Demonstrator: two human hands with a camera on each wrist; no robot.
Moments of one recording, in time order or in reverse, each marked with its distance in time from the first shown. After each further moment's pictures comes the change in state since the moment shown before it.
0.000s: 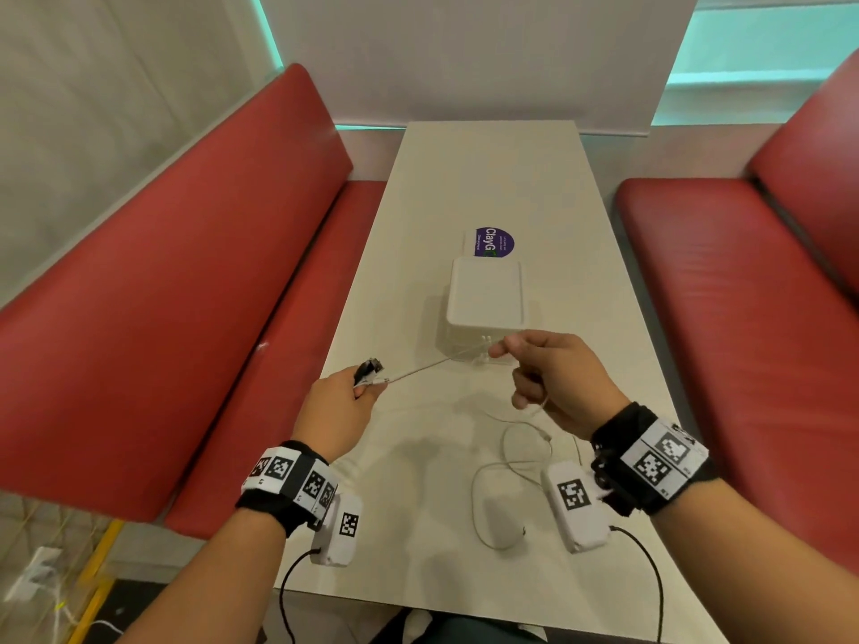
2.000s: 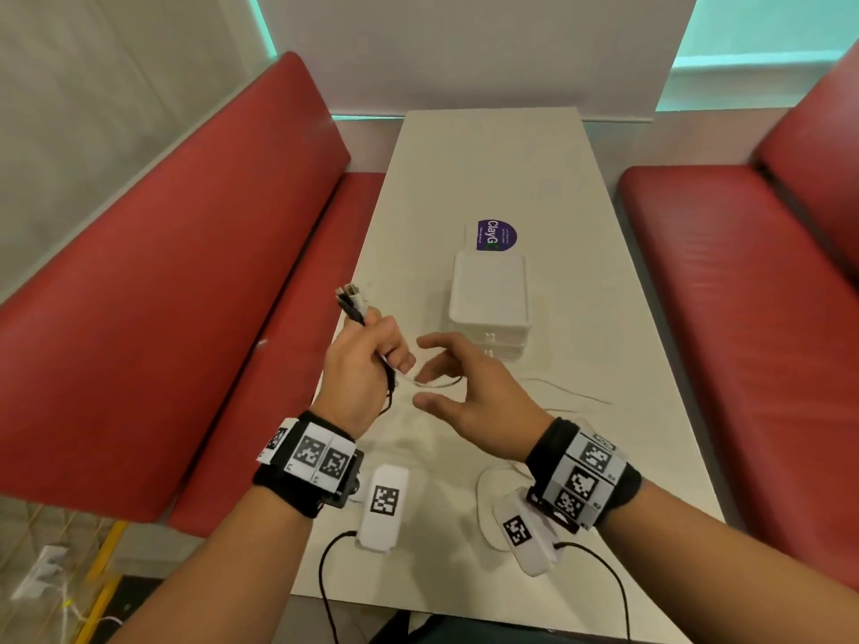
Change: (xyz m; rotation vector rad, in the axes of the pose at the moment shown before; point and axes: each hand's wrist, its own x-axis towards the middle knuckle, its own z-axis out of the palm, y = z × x) left_hand 0.007 0.074 -0.018 -1.297 -0.100 0.028; right_hand 0.002 0.025 0.066 -0.702 -0.199 -0.349
